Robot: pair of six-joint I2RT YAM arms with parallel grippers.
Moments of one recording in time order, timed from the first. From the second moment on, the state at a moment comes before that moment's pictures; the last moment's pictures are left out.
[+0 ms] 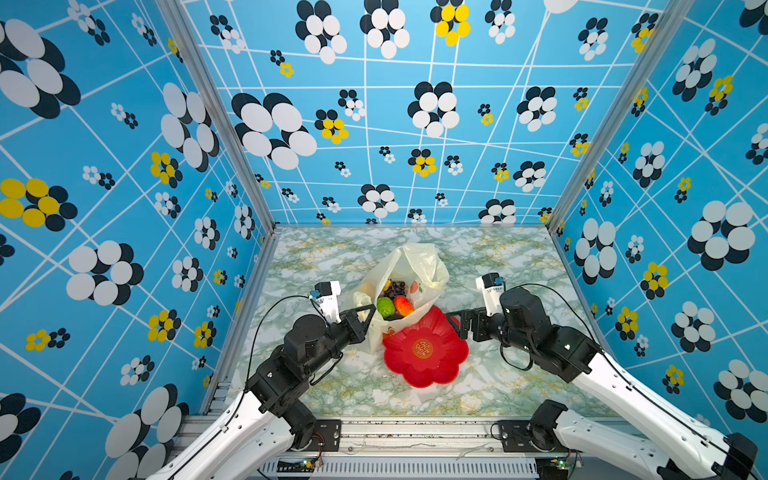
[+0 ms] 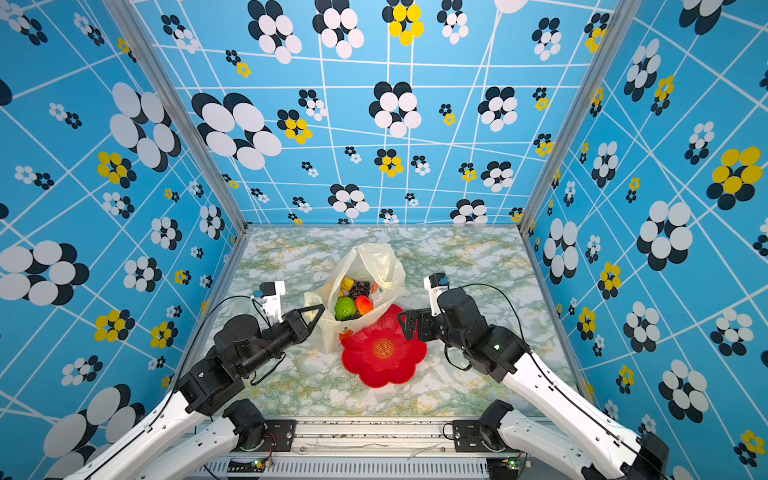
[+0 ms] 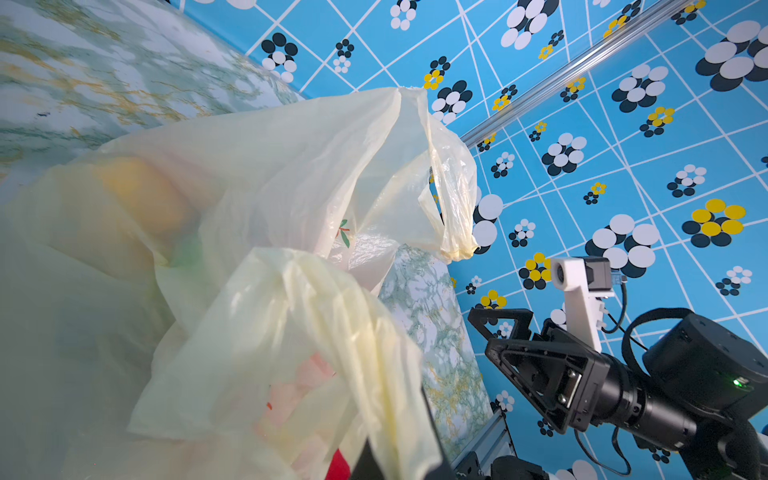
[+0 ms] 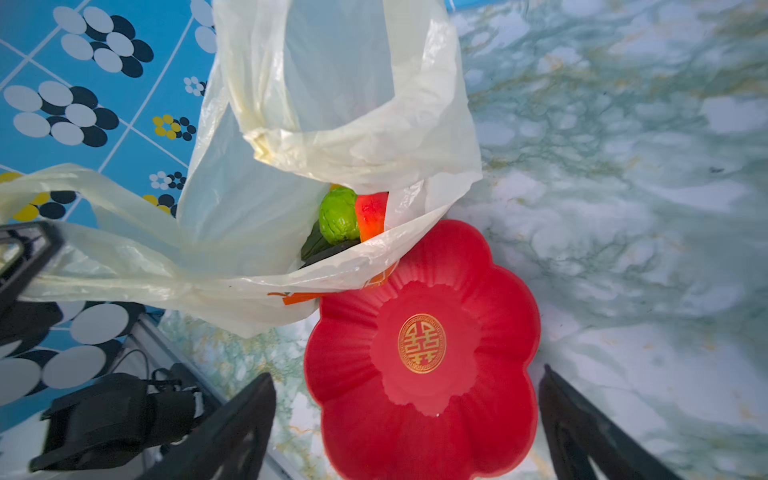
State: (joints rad) left arm -0.70 0.60 0.62 -0.21 0.01 -0.93; right arm 0.72 0.87 0.82 -0.52 0.04 0.45
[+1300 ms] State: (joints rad) left arm -0.66 0.57 0.72 -0.42 -0.08 -0.88; right arm 0.70 1.50 1.49 -0.39 0.28 -0.02
